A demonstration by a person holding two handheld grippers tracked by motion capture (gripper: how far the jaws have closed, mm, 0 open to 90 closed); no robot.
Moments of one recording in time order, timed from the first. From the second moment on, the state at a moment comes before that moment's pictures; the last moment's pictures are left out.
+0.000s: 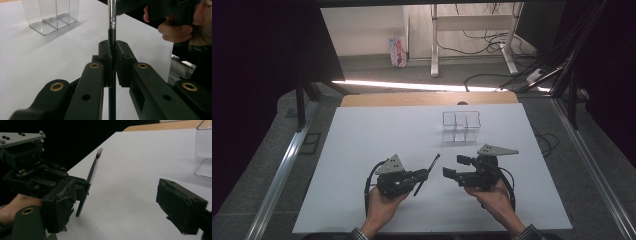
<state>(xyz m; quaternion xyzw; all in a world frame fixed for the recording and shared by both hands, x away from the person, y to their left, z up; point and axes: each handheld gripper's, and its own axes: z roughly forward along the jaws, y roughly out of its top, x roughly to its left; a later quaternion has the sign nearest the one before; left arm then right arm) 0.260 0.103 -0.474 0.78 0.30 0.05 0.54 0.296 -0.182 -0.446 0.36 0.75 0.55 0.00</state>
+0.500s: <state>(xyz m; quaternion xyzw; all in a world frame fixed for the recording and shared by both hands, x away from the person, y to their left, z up) 0.257 0.090 -0.474 0.79 0.29 0.04 0.55 0.305 -0.165 -0.451 0.36 0.73 0.58 -0.08</state>
